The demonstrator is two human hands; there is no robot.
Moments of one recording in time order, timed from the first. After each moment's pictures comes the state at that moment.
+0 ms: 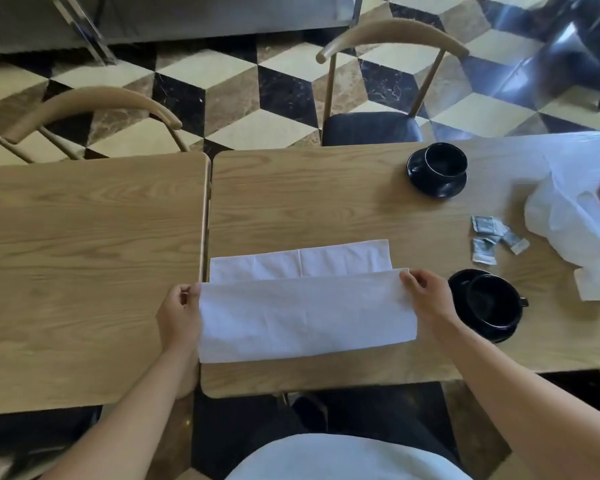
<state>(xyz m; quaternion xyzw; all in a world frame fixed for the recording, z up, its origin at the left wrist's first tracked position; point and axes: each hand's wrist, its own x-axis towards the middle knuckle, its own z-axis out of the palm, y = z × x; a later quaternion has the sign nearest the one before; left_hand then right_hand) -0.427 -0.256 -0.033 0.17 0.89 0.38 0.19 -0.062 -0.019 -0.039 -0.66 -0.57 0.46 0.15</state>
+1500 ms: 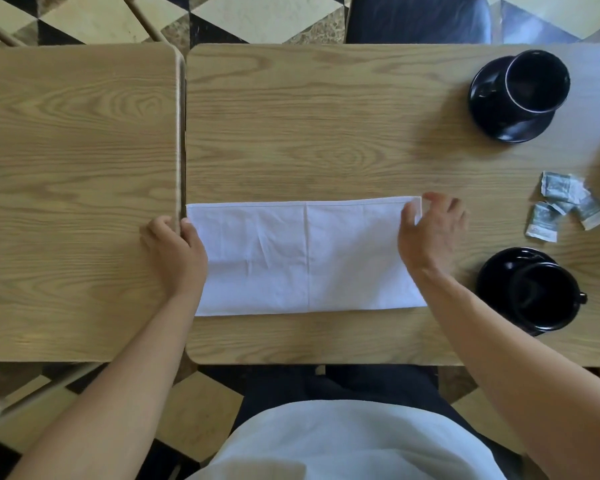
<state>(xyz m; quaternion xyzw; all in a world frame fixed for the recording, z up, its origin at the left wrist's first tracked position) -0.440 -0.195 -0.097 0.17 0.96 0.23 0.07 -0.143 0.030 -0.085 -0.69 -0.68 0.21 0.09</state>
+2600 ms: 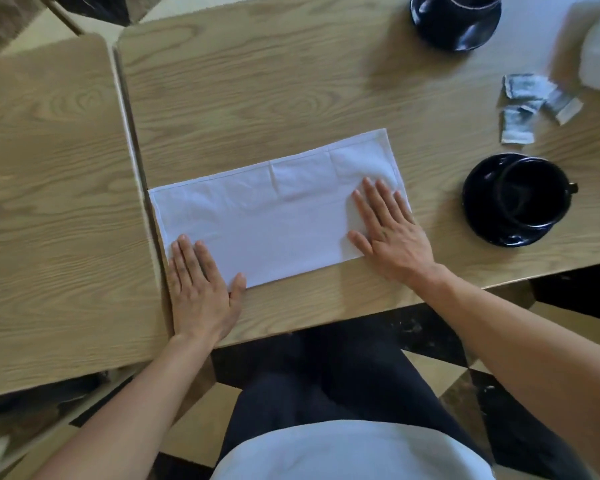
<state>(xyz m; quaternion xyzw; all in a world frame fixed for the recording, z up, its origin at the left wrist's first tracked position) -0.355 -0.279 -0.125 0.51 0.84 -0.08 0.13 -0.071 -0.068 -0.128 -0.42 -0.89 0.16 -0.08</state>
